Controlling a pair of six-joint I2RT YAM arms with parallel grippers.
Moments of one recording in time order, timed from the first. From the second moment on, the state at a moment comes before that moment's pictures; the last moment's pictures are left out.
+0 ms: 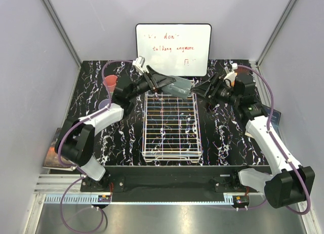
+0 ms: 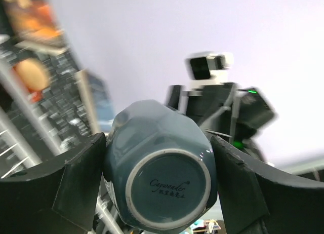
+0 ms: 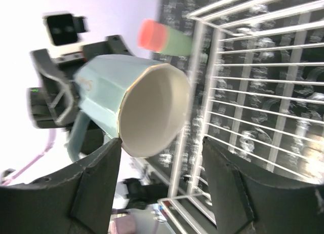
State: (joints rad) left arm -0.44 1.60 1.00 0.76 0.66 -1.28; right arm 0.23 1.14 1.02 -0.20 -0.55 0.89
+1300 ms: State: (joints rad) left arm -0.52 1.67 1.00 0.99 0.78 -1.32; right arm 0.22 1.23 0.96 0.26 -0.76 1.25
